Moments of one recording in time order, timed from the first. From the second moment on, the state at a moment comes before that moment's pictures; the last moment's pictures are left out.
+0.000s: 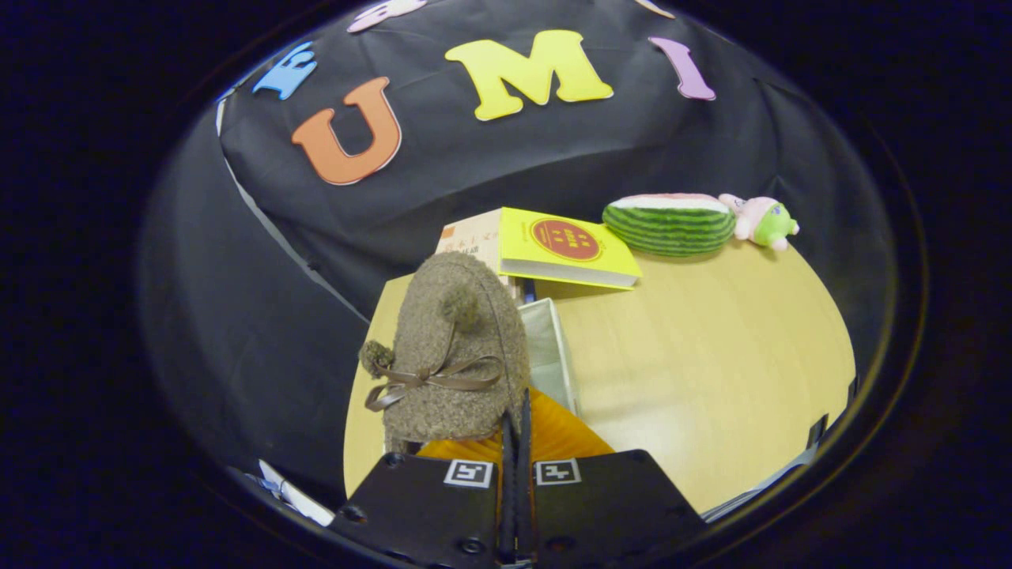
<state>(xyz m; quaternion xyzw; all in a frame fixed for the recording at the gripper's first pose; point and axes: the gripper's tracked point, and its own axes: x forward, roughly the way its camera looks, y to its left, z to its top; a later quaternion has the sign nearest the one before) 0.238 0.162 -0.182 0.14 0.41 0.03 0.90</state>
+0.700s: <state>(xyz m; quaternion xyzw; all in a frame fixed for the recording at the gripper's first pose) 0.254 0.139 -0.201 0.12 0.36 -0.01 0.93</state>
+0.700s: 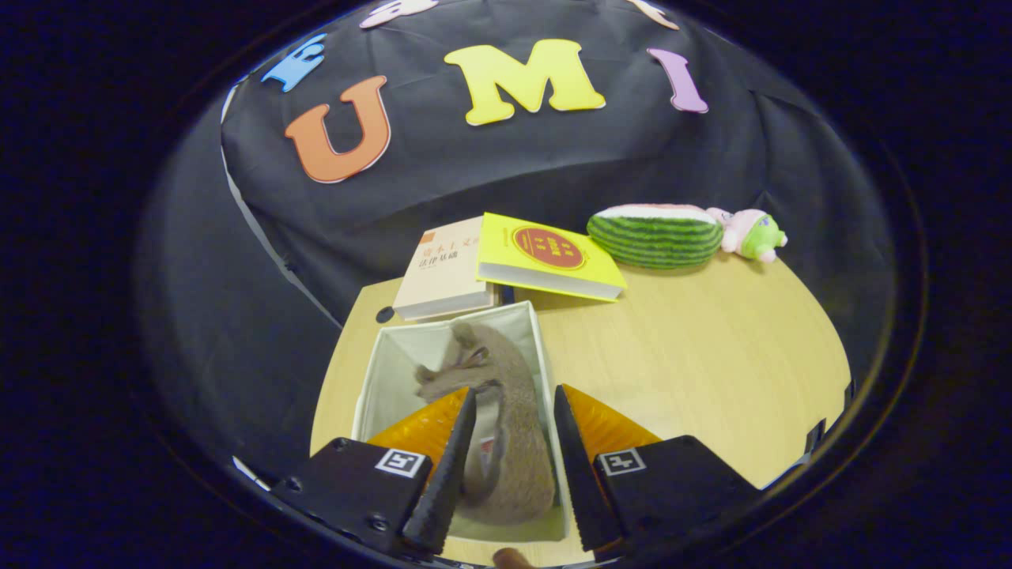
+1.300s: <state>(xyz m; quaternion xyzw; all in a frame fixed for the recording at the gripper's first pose) 0.257 0.069 -0.133 0.10 0.23 -0.05 0.97</state>
